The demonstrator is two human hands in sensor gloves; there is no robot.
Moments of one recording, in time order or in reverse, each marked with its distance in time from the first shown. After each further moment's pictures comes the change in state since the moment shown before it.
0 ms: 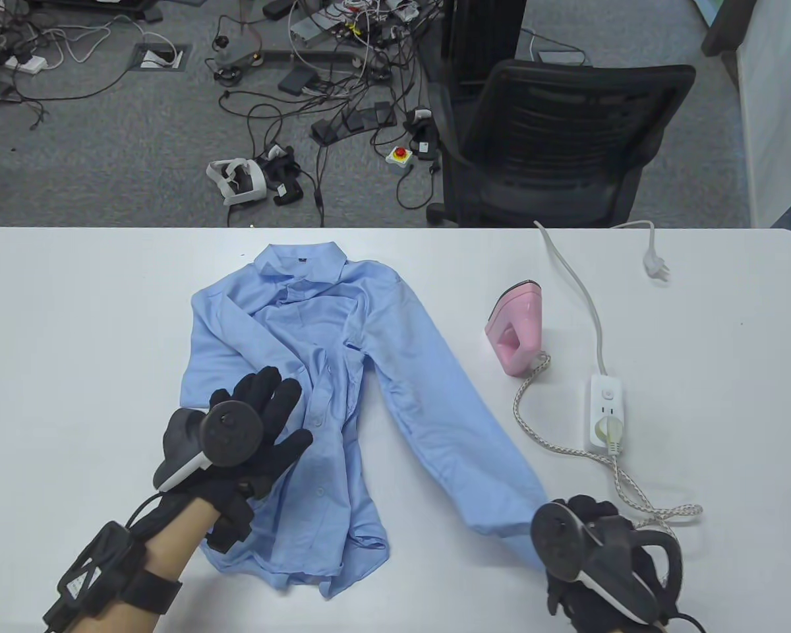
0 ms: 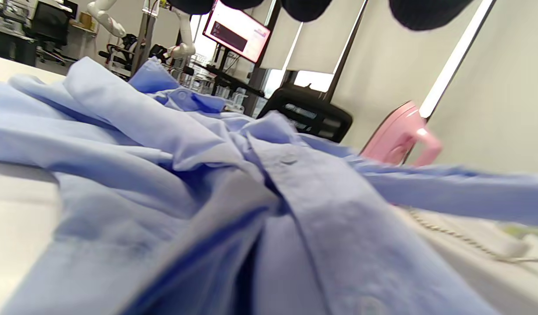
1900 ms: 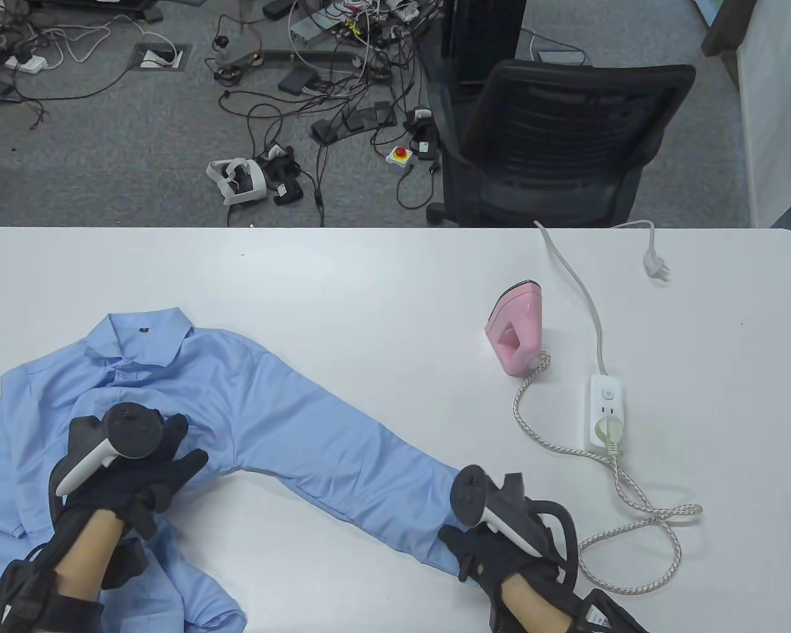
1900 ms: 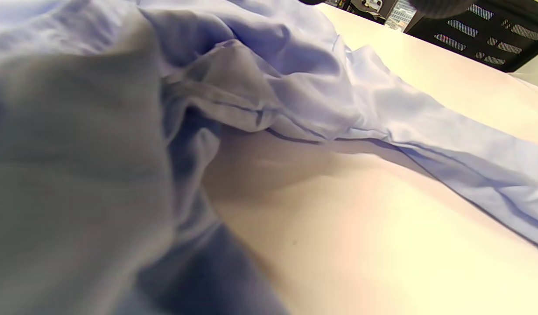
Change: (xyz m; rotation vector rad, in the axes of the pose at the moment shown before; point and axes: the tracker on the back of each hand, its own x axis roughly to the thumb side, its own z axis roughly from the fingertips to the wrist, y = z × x) left_hand -0.130 -0.007 0.048 -0.370 0.414 0.040; right_hand 0.097 0.116 -0.059 0.484 0.022 -0.011
